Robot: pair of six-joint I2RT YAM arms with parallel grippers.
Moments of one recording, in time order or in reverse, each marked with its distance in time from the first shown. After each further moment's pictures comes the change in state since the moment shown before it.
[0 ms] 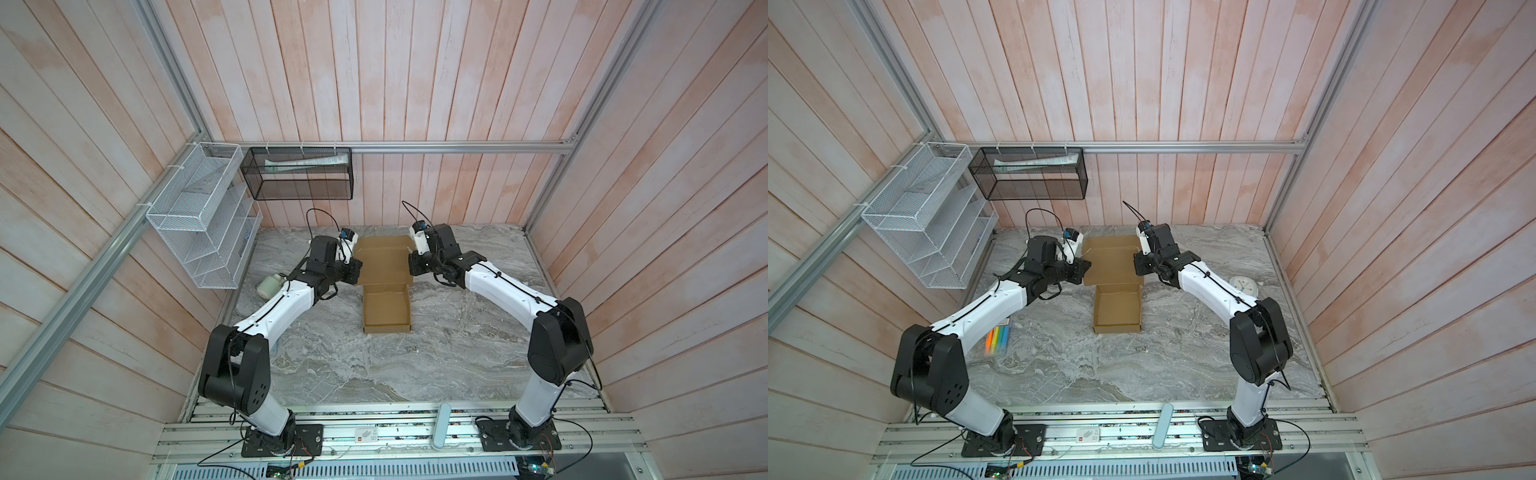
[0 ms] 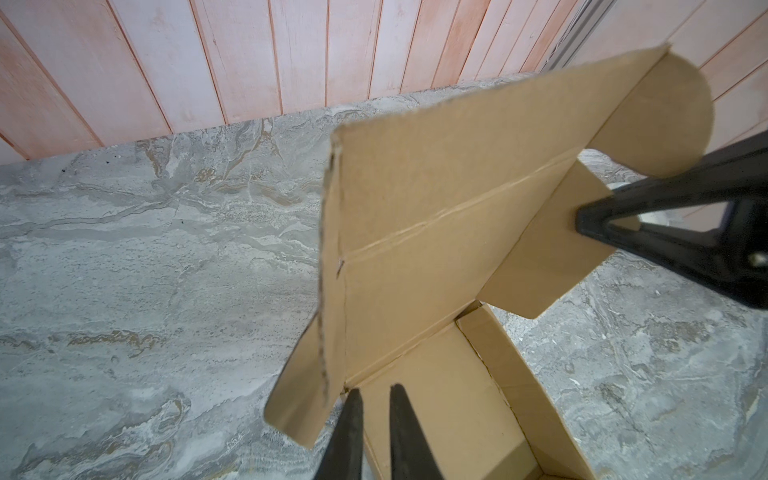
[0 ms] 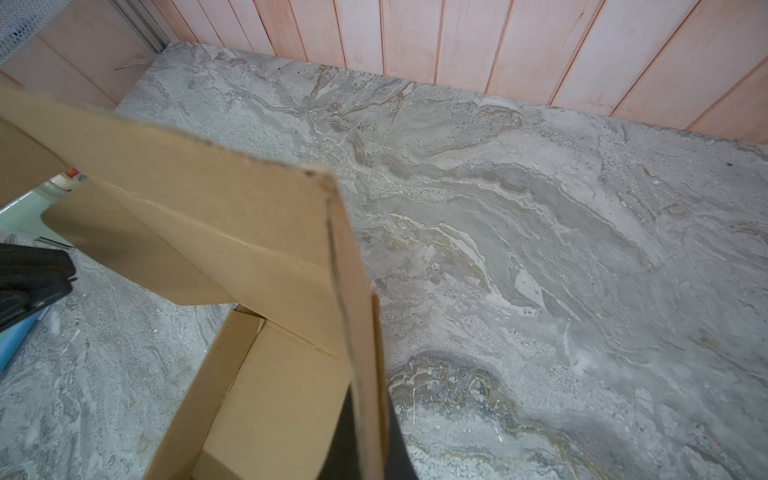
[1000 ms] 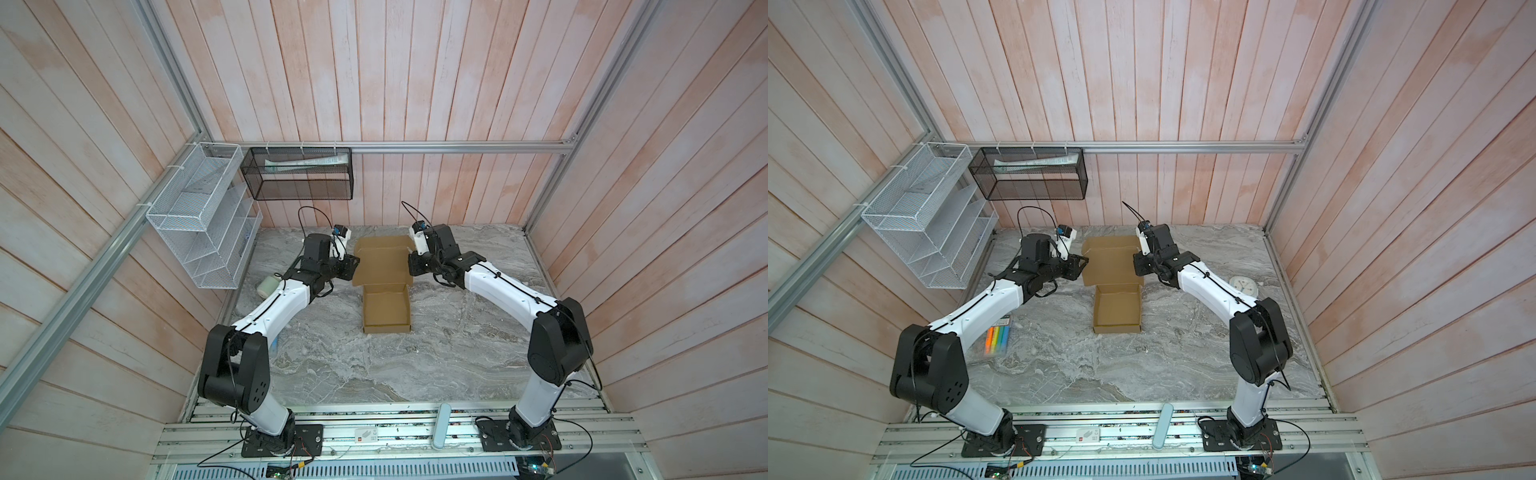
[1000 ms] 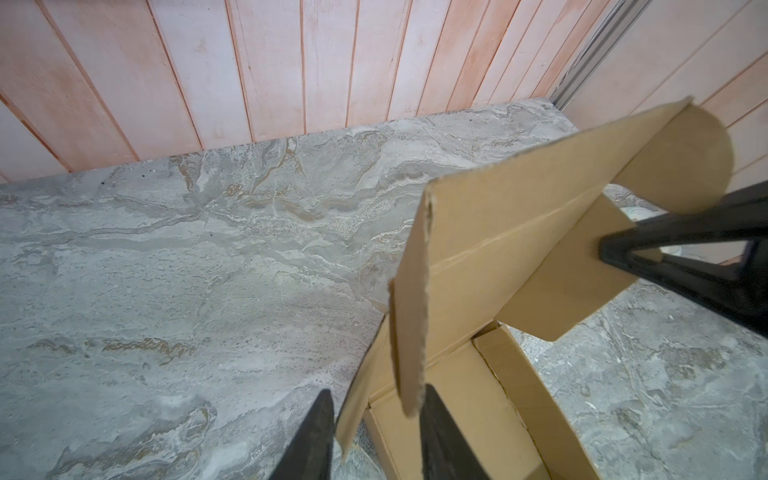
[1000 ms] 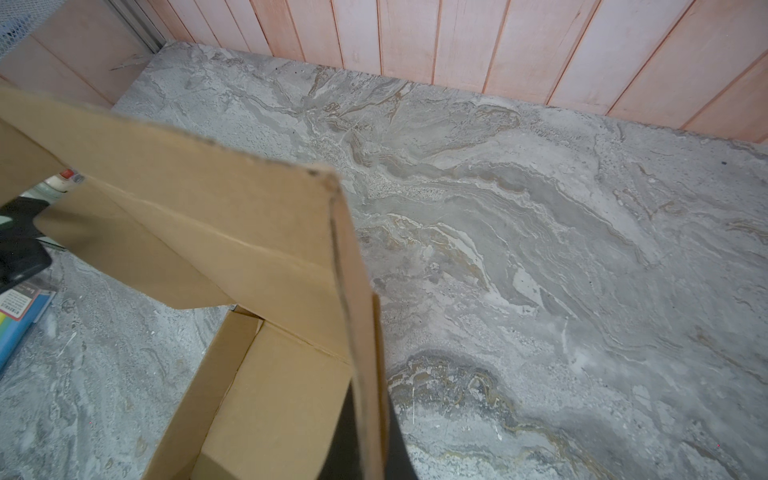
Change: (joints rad) left arm 0.045 0.004 0.000 0.044 0.026 -0.009; right arm 0.005 0.000 0.000 -0.001 0.013 0.007
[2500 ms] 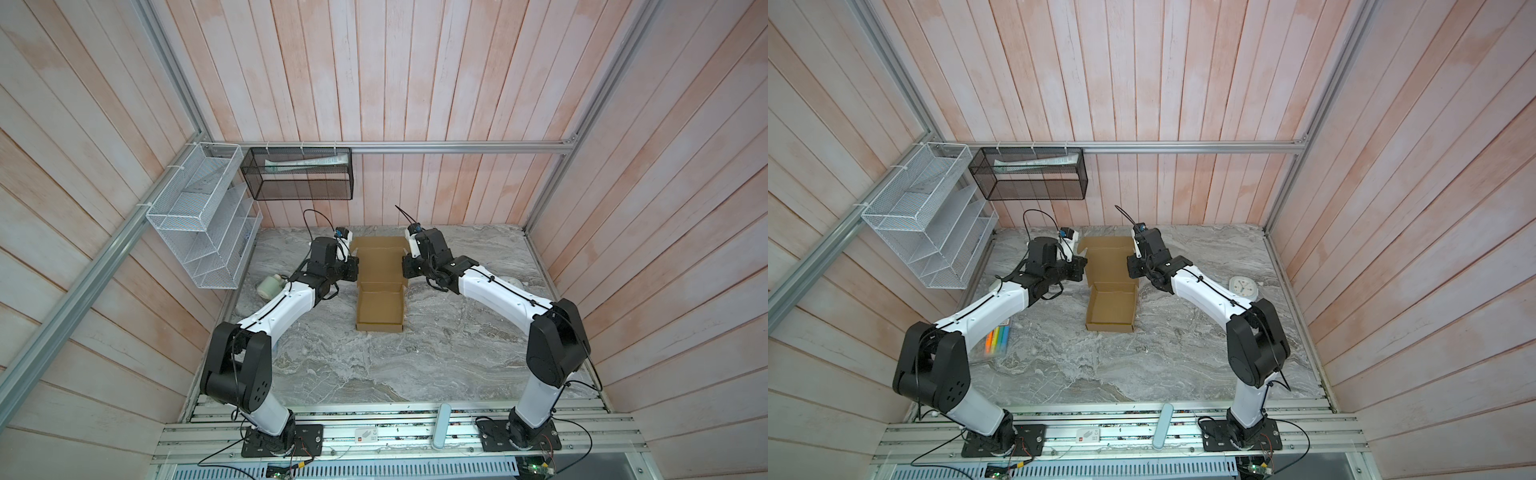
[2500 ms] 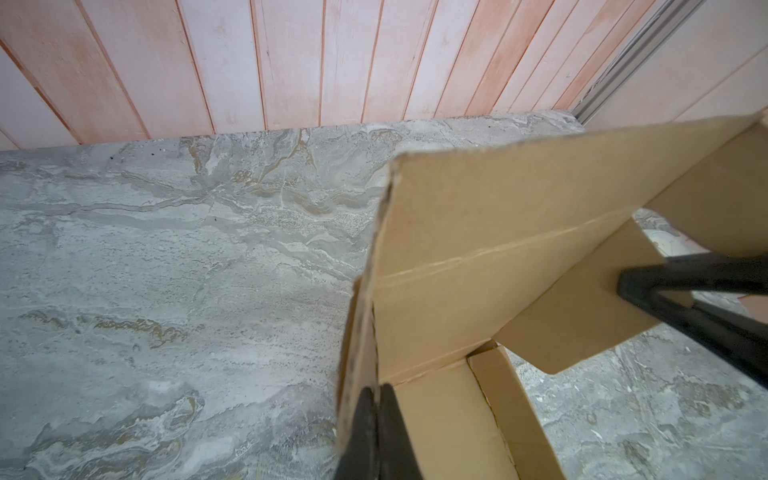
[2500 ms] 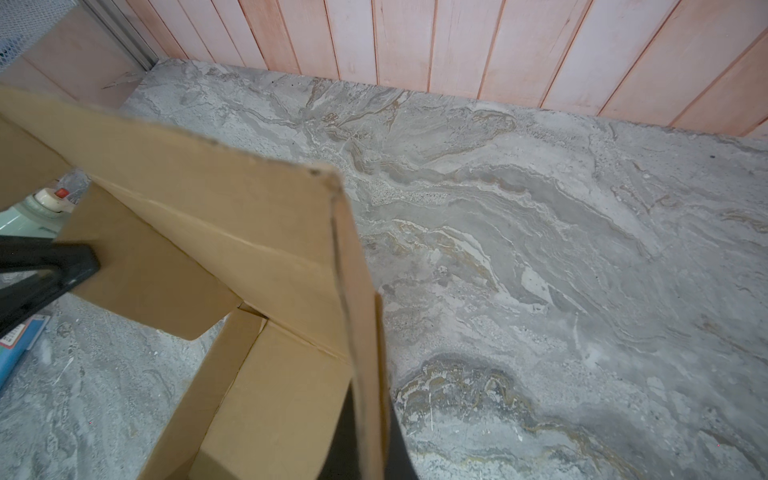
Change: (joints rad) left arm -0.047 0.012 -0.029 0.048 -0.110 -0.087; right arm 0.066 0.000 -0.025 0.051 0.100 0.070
